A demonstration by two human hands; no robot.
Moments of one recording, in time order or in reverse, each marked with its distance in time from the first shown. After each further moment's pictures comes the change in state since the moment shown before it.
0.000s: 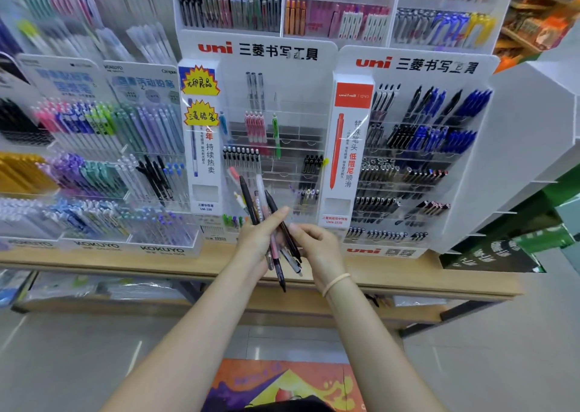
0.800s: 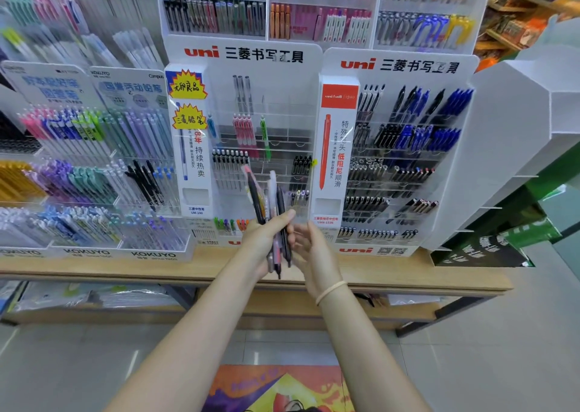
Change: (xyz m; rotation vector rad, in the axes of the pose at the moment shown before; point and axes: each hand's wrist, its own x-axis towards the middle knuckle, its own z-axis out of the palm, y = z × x) left_hand -0.008 -0.004 0.014 0.059 -0.260 -0.094; right_hand -0.005 0.005 -0.005 0.244 0.106 0.170
